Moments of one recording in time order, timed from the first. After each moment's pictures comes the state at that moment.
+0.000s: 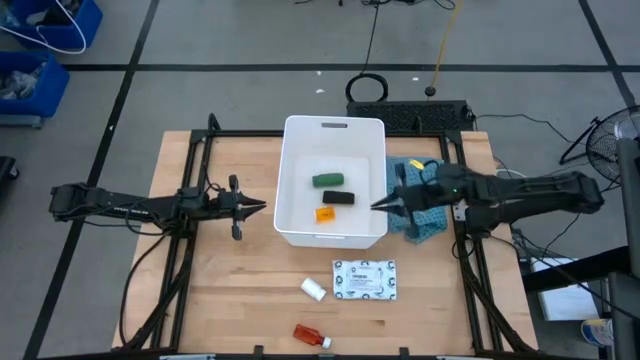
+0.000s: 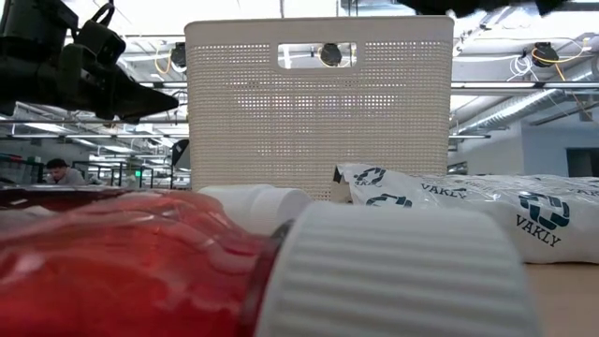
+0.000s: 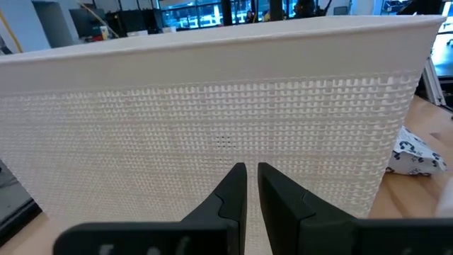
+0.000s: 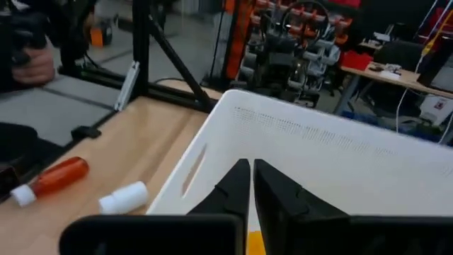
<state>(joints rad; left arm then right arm) 0.04 0.62 0.02 0.53 -0.08 0.08 0.00 0.85 0.64 0.04 -0.16 -0.20</state>
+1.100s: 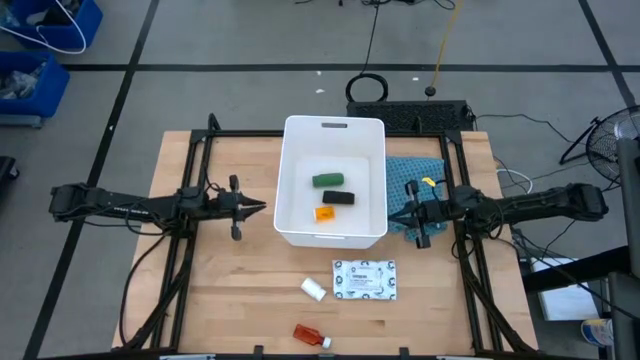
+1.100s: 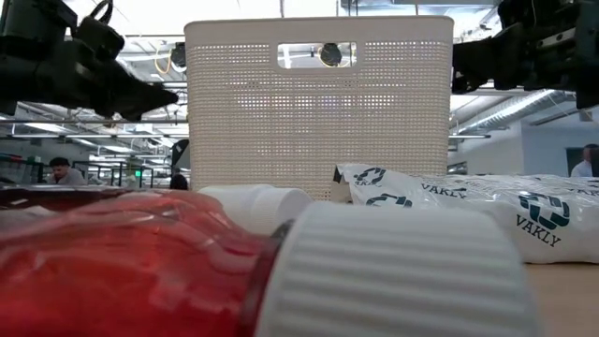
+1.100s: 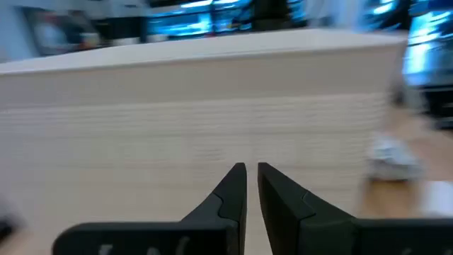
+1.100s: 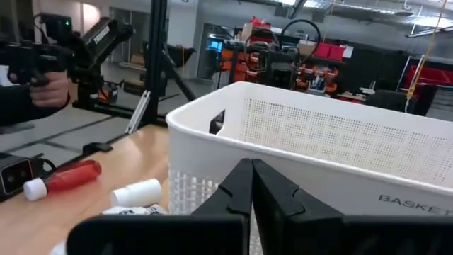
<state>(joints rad) 0.04 0.61 0.02 0.56 -0.02 0.08 -0.04 0.68 0.07 0.70 -0.21 -0.14</state>
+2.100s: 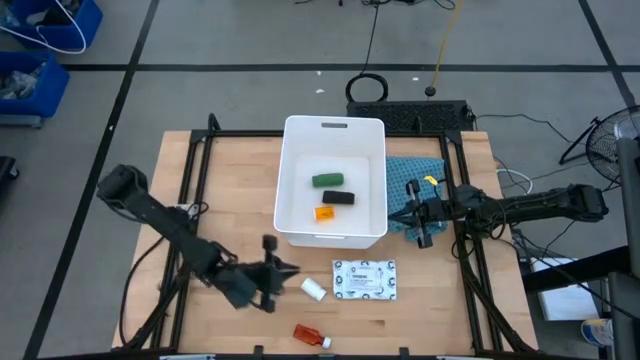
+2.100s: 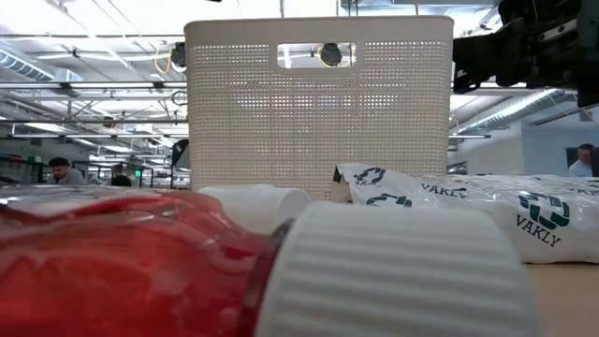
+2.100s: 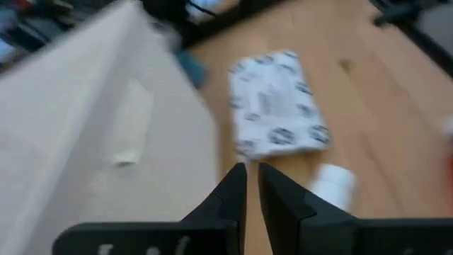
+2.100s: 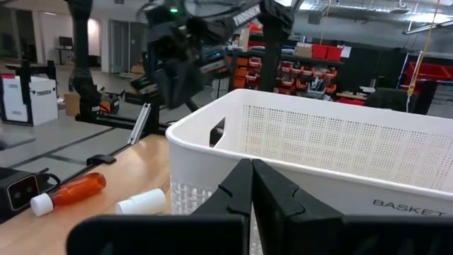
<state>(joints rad) -0.66 1.52 1.03 -0.18 -0.68 -0.01 -0.04 0.65 0.07 0.69 -0.21 -0.09</state>
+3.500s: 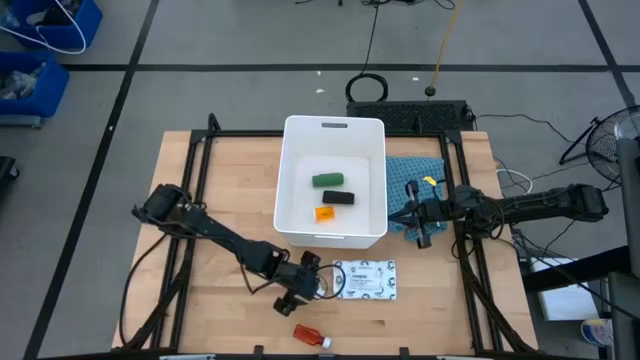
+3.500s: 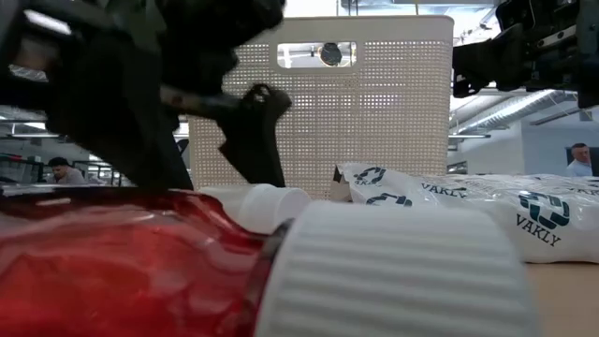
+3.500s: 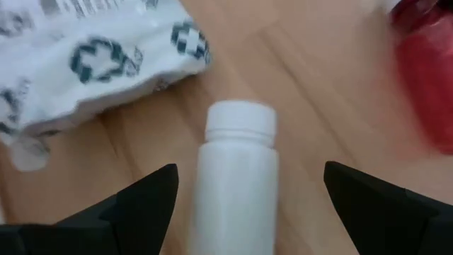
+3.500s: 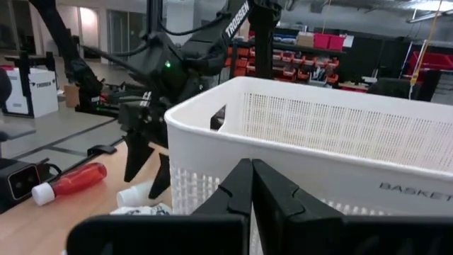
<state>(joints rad) -0.41 1.91 1.13 -0.16 0.03 0.15 -0.04 0.66 0.07 0.66 -0.21 -0.09</state>
